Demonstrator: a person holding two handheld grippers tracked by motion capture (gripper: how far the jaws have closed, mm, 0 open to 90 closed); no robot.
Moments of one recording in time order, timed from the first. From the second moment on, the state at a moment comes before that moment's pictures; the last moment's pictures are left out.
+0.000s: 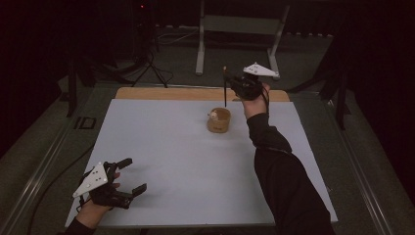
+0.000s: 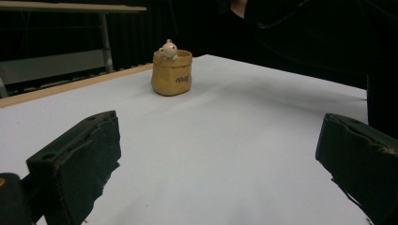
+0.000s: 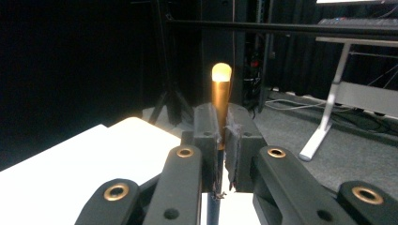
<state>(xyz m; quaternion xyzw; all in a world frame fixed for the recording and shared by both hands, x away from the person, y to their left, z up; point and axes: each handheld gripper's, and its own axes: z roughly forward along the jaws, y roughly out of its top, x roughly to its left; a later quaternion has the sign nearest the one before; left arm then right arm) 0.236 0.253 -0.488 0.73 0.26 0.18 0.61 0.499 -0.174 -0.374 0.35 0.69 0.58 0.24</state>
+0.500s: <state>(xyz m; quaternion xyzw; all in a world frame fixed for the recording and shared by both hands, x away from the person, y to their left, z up) 0.236 0.253 -0.488 0.73 0.26 0.17 0.61 0.503 -0.170 -0.407 0.38 0.70 0.56 0.22</state>
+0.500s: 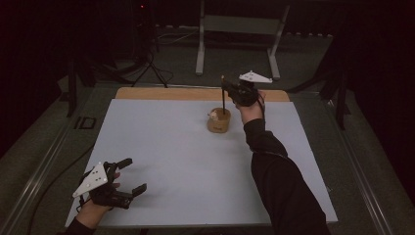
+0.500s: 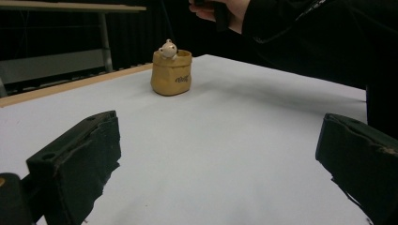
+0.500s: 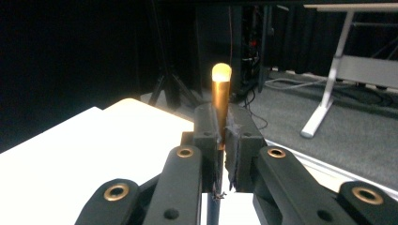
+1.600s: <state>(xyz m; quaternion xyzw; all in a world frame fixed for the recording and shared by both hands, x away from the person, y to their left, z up) 0.236 0.253 -0.488 0.73 0.26 0.17 0.61 0.498 -0.162 -0.434 0.43 0.75 0.47 0.18</state>
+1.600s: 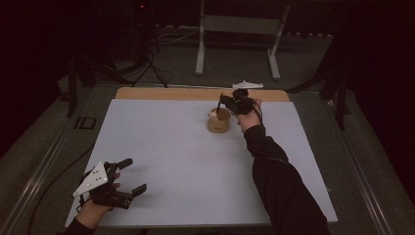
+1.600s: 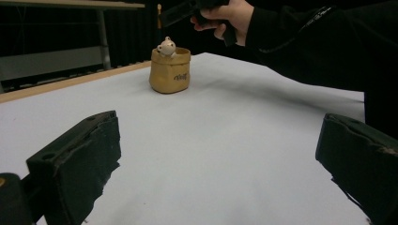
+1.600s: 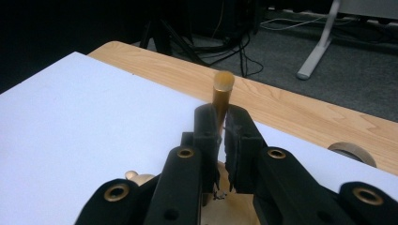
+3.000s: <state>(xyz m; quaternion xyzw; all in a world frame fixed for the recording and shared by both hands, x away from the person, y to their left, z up) 0.236 0.252 -0.487 0.73 0.26 0.17 0.61 0.478 -0.184 -0.371 0.39 0.78 0.47 0.11</state>
